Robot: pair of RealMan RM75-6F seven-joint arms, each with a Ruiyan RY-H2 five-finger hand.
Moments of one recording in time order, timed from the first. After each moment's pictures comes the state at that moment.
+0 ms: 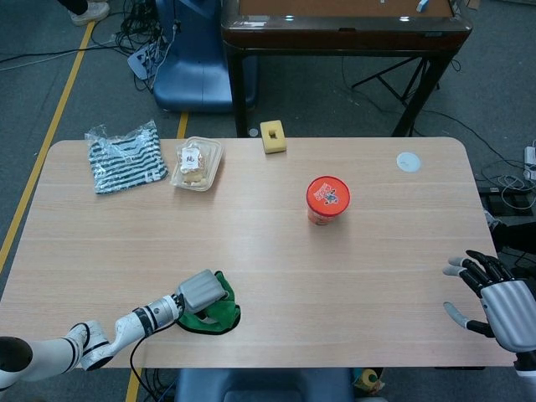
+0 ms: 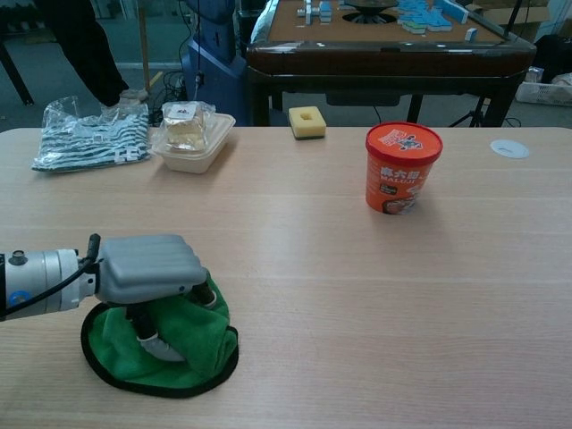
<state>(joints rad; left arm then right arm) -0.84 -1.65 0.17 -1.12 1.73 0.91 -0.02 0.05 -0.92 -0.02 -1.72 -1.72 1.56 0.05</state>
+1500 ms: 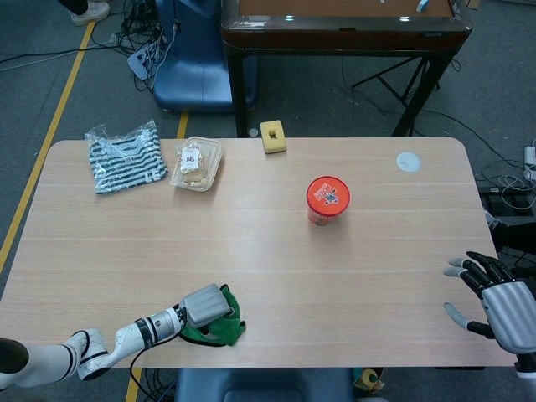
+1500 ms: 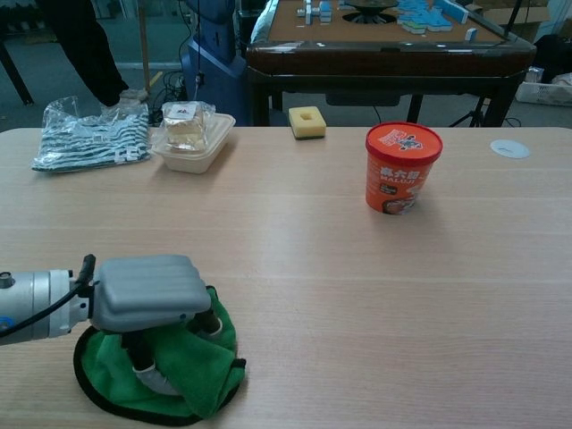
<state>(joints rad) -0.83 -1.63 0.20 -1.21 1.80 0.94 -0.02 0.04 -0.93 -0.03 -1.71 -1.73 1.57 0.06</state>
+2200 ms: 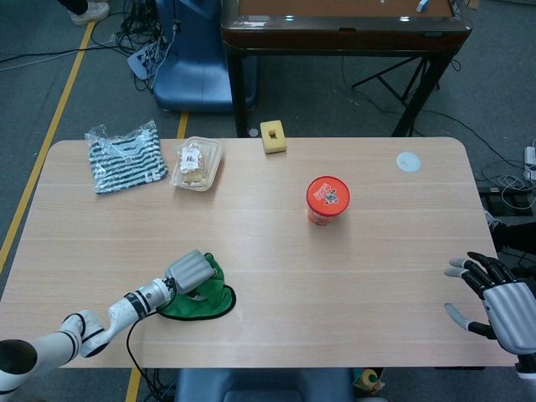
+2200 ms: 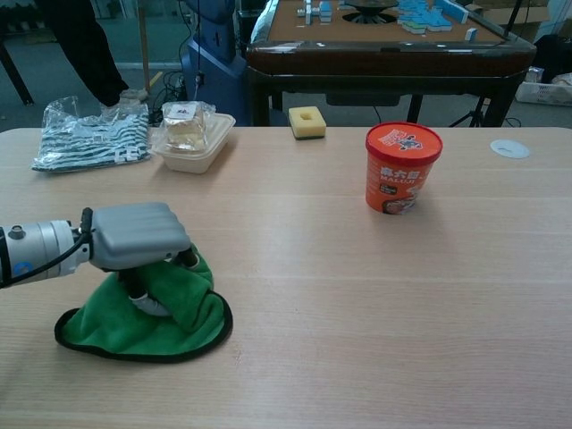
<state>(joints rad) -0.82 -1.68 0.13 -0.91 1.73 0.95 0.02 0.04 -0.93 -0.03 -1.70 -1.73 1.57 0.08</state>
